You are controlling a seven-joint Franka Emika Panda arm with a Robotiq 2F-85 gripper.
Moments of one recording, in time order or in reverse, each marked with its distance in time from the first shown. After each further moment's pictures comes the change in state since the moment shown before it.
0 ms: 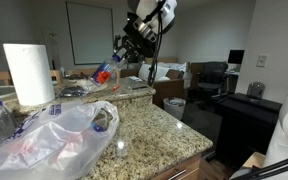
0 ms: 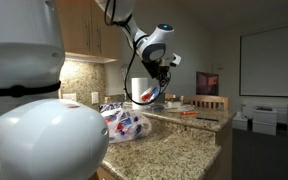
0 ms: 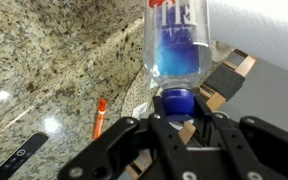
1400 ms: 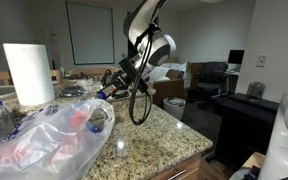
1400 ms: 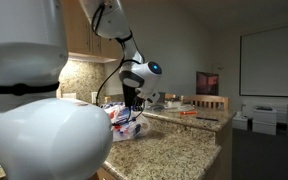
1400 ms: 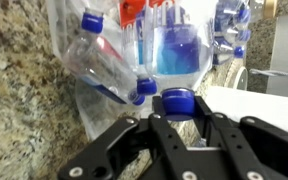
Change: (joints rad) arm 0.127 0.039 0.064 -0.243 0.725 -0.101 -0.468
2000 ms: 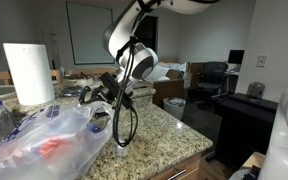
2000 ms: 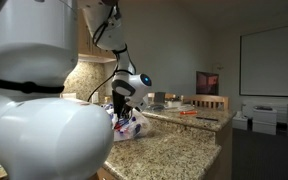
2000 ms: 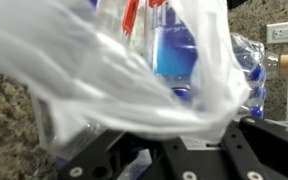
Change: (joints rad) arm 0.034 0.161 0.096 0.079 0.025 -0.056 0.000
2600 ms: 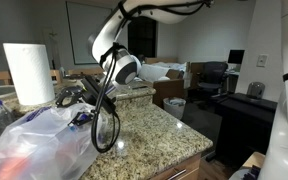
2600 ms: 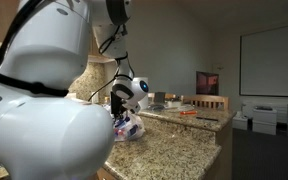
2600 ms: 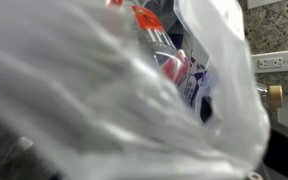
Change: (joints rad) arm 0.035 0.162 0.015 0.167 -0.012 -0.092 0.000
